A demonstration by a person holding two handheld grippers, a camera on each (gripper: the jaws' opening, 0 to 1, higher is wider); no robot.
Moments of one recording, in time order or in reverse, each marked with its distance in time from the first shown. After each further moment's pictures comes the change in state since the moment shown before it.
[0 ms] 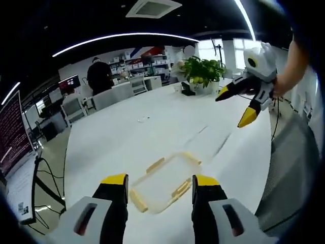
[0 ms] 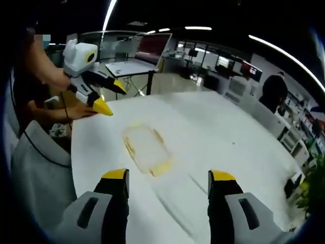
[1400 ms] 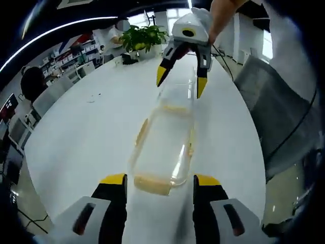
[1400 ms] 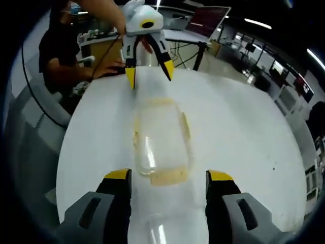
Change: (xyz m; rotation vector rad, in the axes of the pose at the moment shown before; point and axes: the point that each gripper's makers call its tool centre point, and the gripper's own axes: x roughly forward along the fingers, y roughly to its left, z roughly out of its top) left arm 0.051 0.035 -0.071 0.356 0.207 -0.516; right arm 0.107 0.006 -0.033 -0.259 0.190 0.345
